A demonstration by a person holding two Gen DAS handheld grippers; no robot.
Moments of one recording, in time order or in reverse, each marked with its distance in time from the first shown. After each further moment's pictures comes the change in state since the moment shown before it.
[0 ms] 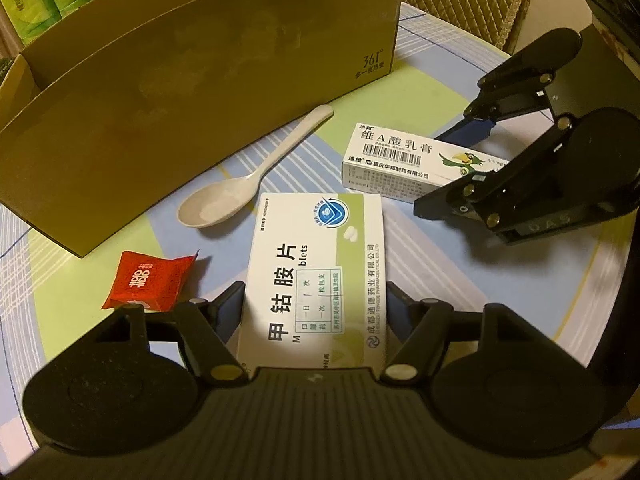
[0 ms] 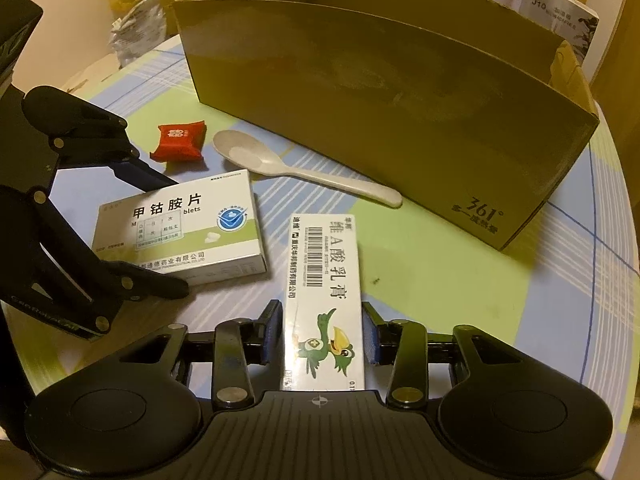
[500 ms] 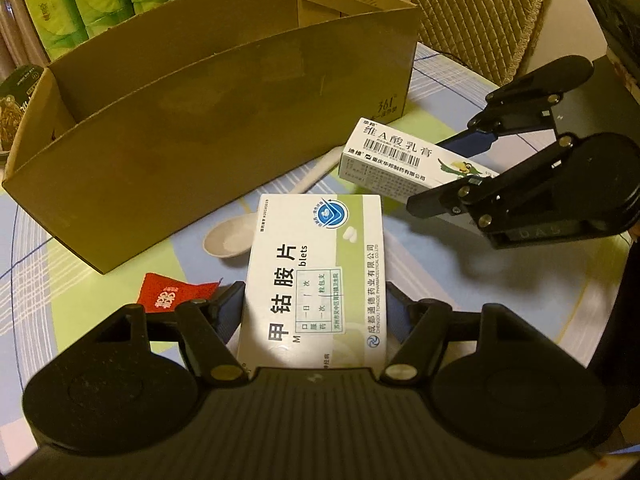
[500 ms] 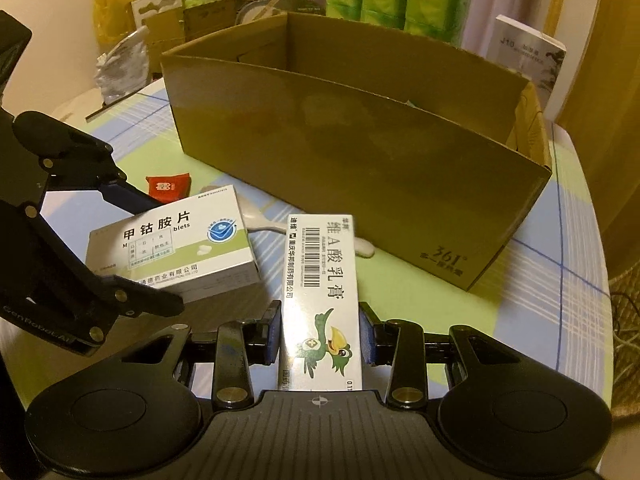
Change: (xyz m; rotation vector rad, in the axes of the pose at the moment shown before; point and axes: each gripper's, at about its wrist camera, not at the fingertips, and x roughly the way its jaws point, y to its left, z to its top) left arm -0.013 0.009 0.010 -0.053 -0.084 0.021; right arm -0.019 0.001 0.008 0.025 -0.123 -0.069
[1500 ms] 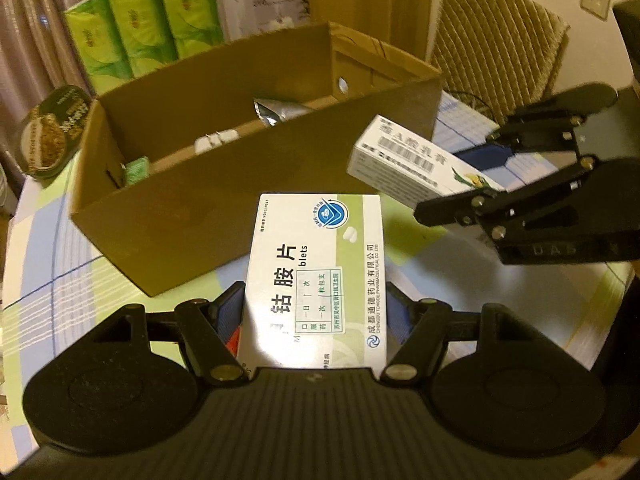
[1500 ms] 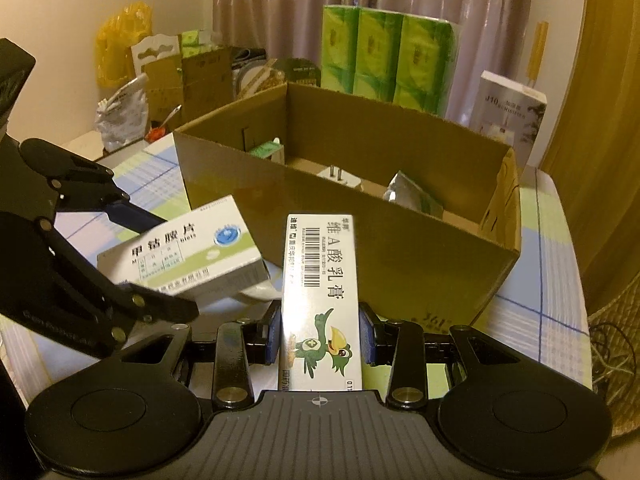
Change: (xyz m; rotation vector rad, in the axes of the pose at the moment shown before) left arm -0.055 0.011 0.013 -0.066 -0.096 0.074; right arm -0.038 0.016 0.028 0.015 -0.157 -0.027
